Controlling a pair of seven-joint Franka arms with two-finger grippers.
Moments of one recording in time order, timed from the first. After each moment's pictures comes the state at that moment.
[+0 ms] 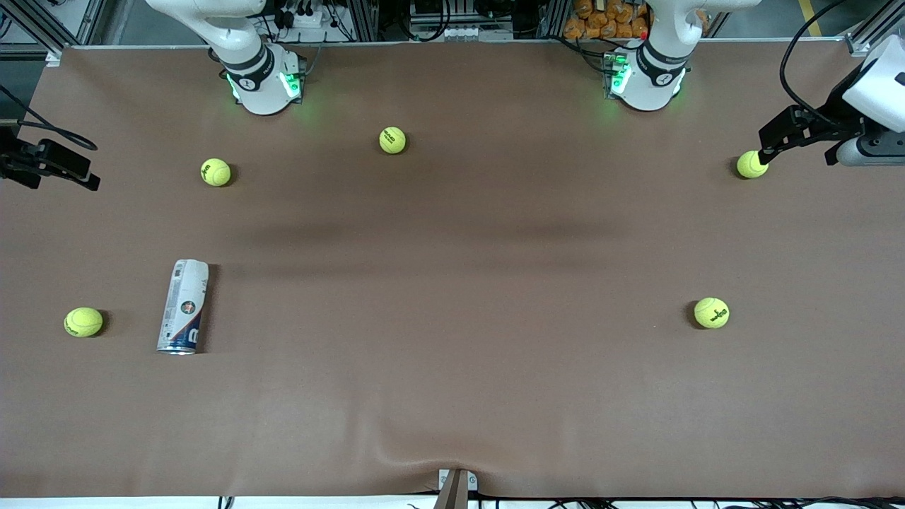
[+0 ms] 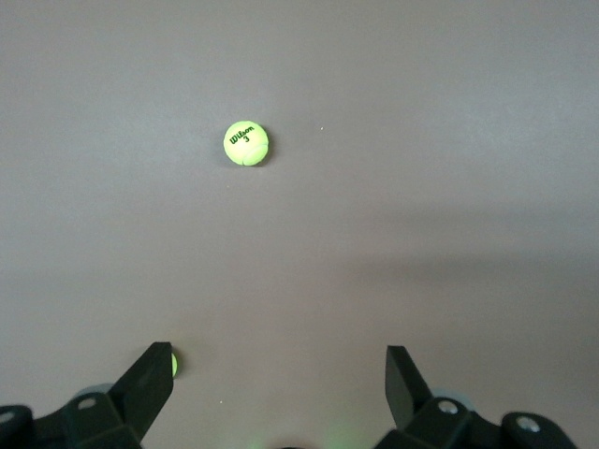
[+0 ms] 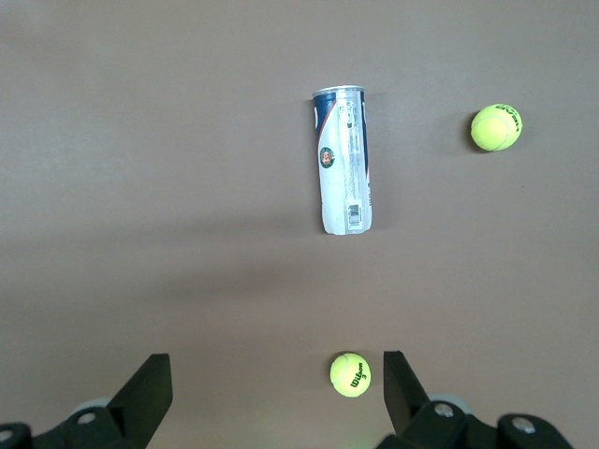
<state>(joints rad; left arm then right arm) -0.12 -0.11 0.01 -1.64 0.02 1.54 -0.08 -0.04 -0.02 -0.05 -1.58 0.04 1.52 -0.02</state>
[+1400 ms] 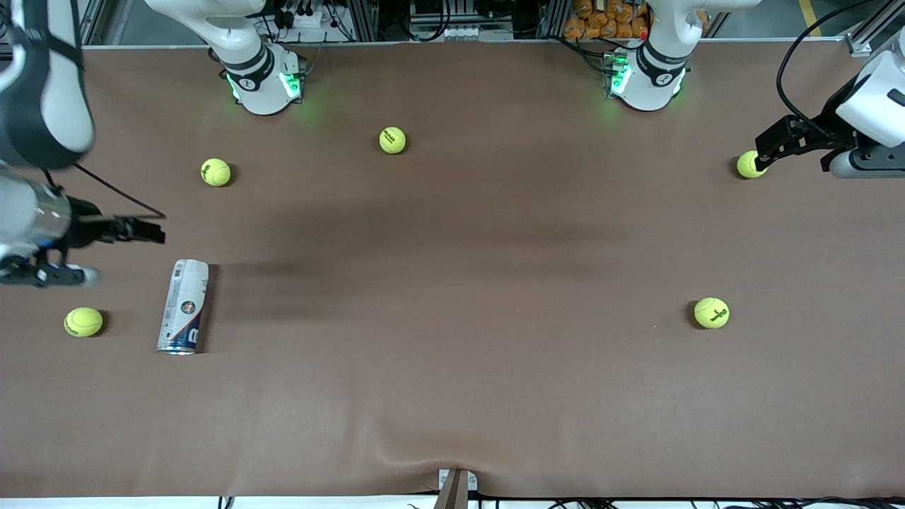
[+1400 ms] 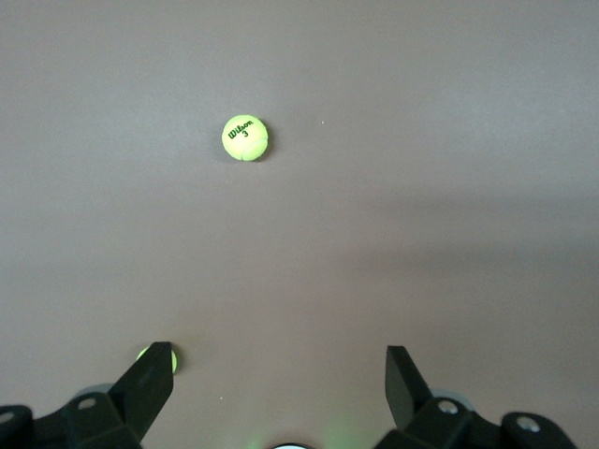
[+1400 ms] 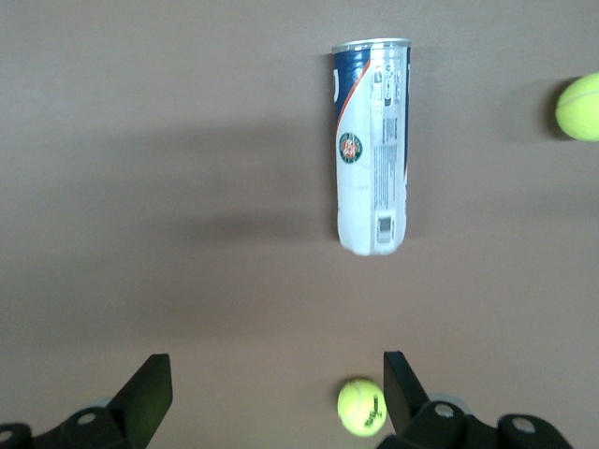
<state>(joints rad) -0.12 -0.07 0.02 -1.63 0.02 1.53 -0.08 -0.01 0.25 -0.05 -1.66 0.04 1.69 -0.02</state>
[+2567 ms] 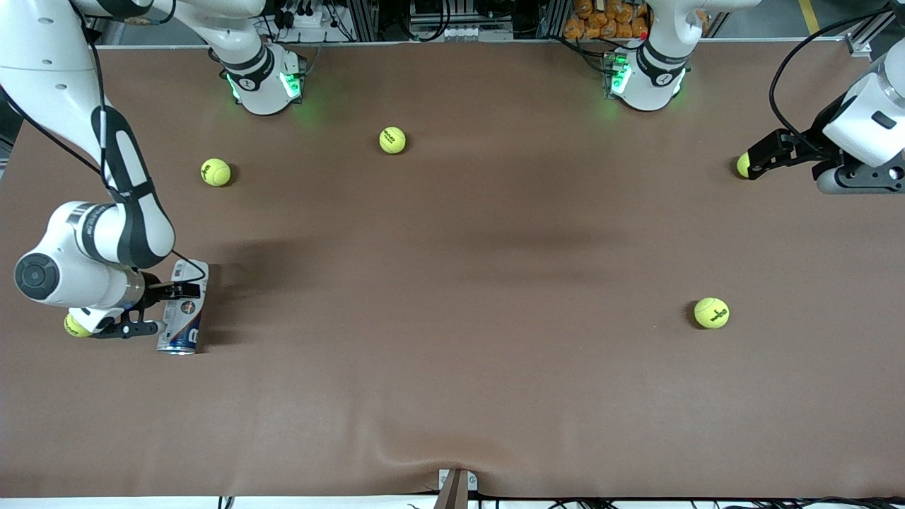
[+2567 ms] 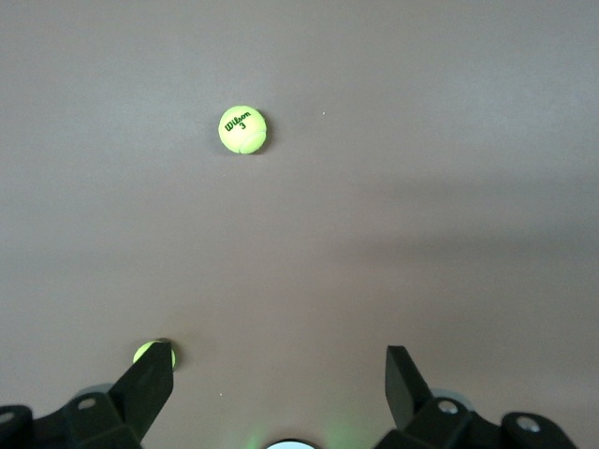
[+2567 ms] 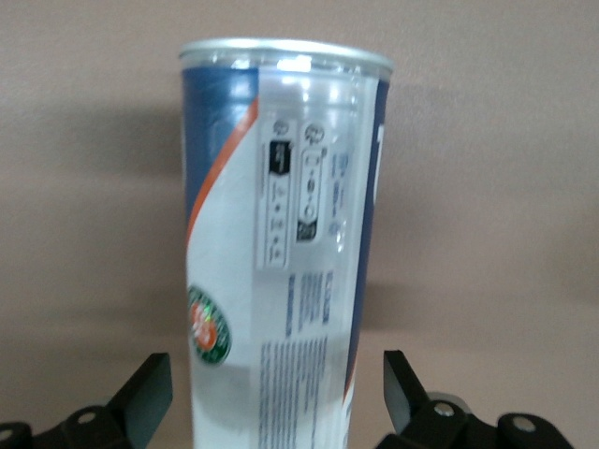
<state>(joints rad) -0.12 -0.04 0.01 -1.63 0.02 1.53 -0.08 -0.11 0.58 -0.06 -1.80 -0.02 2.24 -0.23</state>
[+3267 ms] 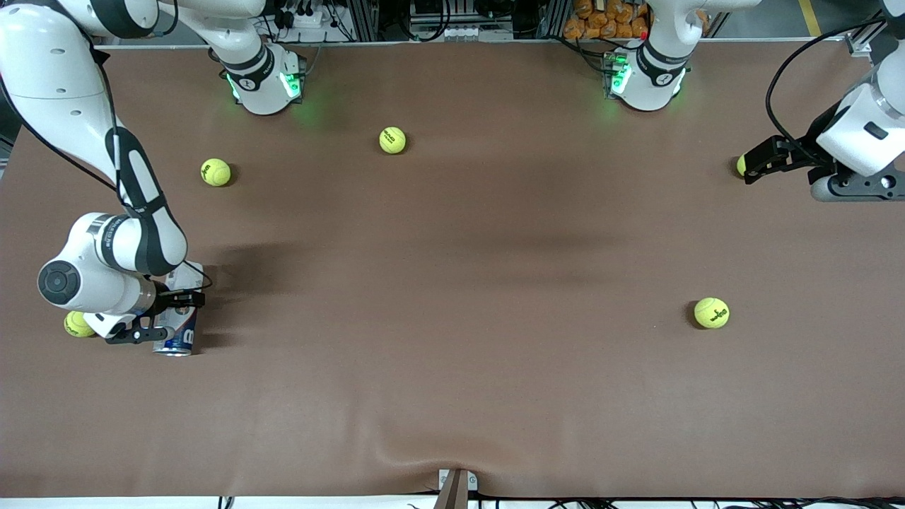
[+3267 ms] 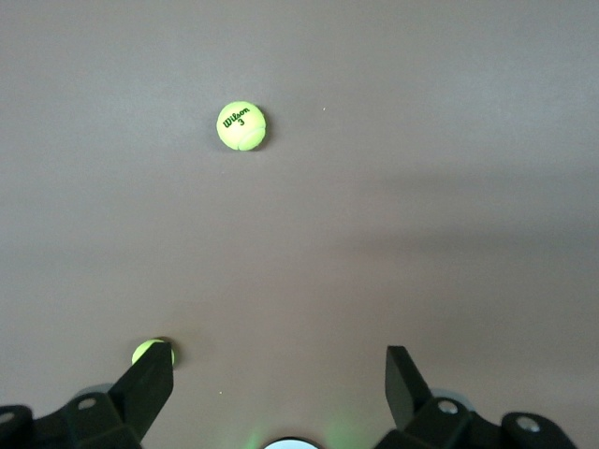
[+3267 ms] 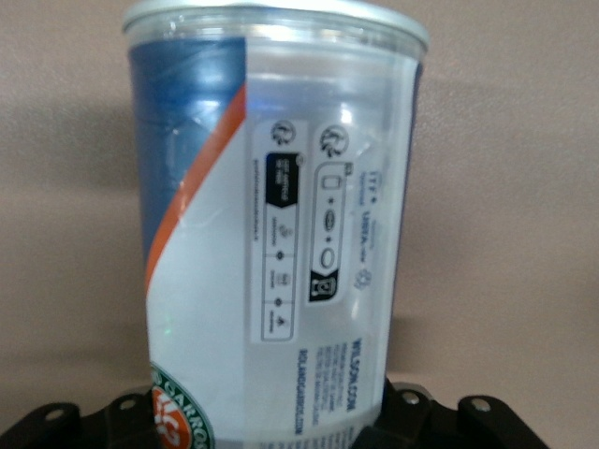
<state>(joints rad) -0.12 -0.02 0.01 -1.63 0.02 1.53 -0.08 -0.12 0.65 -0.06 -1.79 -0.02 2.32 -0.24</state>
